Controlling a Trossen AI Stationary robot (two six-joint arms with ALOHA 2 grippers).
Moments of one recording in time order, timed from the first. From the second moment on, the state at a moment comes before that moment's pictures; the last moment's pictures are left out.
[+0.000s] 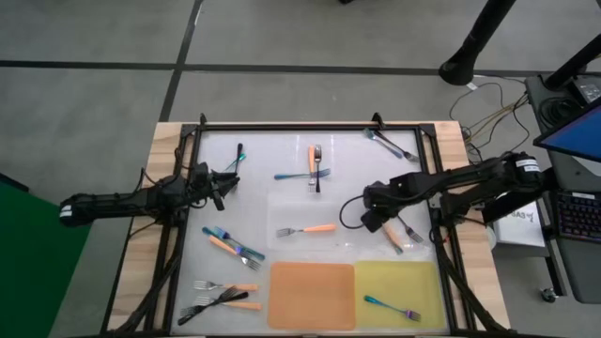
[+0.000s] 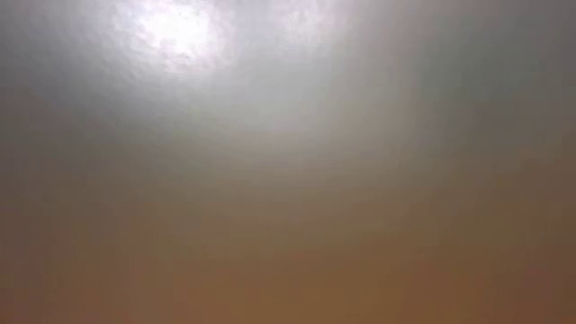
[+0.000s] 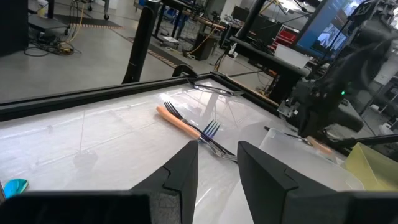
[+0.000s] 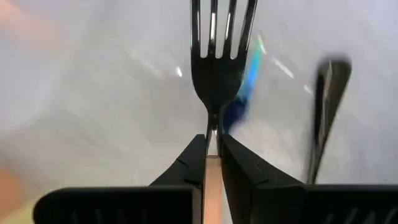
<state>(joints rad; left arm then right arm) 0.12 0.18 0.04 0.04 -0.36 -0.43 0.01 1.30 0.77 -0.81 -0.03 0.92</state>
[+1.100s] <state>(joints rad) 0.12 0.19 0.04 0.04 -0.36 -0.43 0.01 1.73 1.35 -0.53 0.10 0.51</state>
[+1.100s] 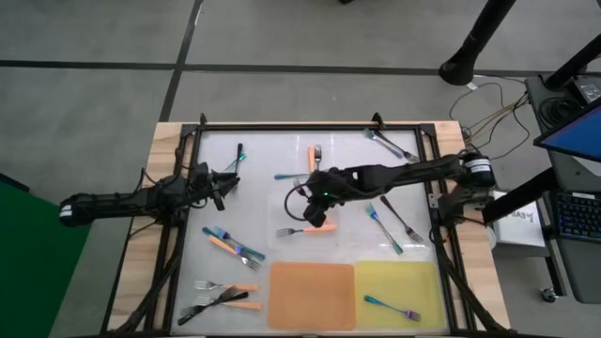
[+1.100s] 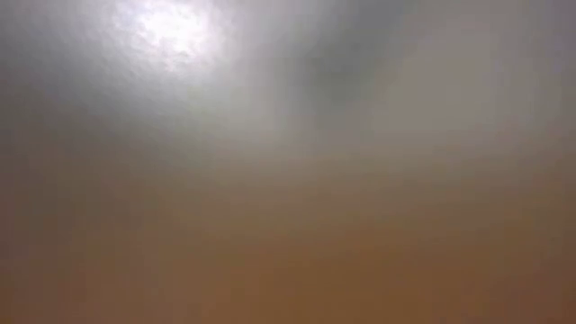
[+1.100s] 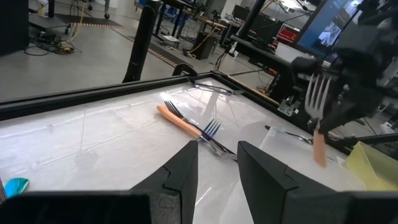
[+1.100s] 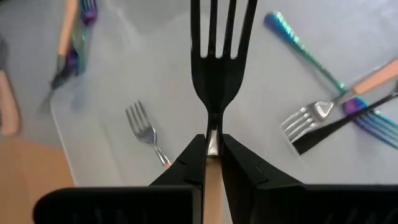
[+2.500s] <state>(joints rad) 0.12 0.19 0.04 0.04 -0.36 -0.43 0.01 1.57 1.35 -1.13 0.09 0.52</state>
